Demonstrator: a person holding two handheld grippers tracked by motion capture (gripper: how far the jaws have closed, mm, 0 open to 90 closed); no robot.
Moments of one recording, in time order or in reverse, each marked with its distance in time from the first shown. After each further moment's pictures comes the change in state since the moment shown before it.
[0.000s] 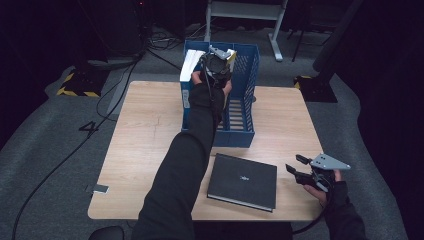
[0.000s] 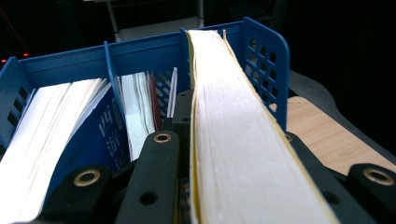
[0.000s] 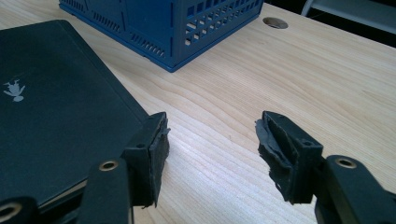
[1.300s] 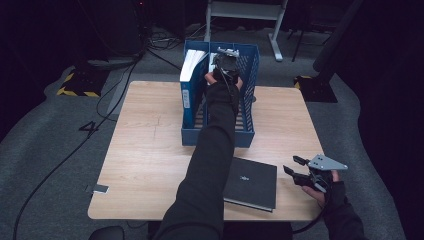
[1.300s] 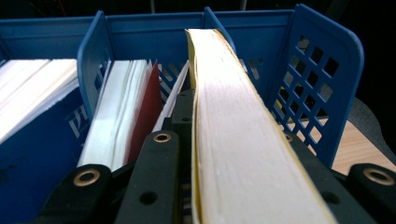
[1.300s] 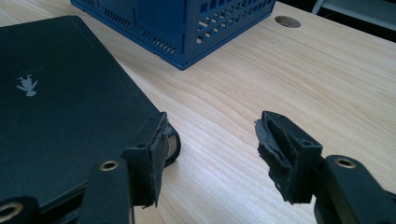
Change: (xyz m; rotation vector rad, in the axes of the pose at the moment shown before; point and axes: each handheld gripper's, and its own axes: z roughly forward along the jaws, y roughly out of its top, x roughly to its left) left arm -0.023 -0.008 0.059 0.015 0.154 -0.107; right arm 0.004 0.000 0.004 0.006 0.028 -0.013
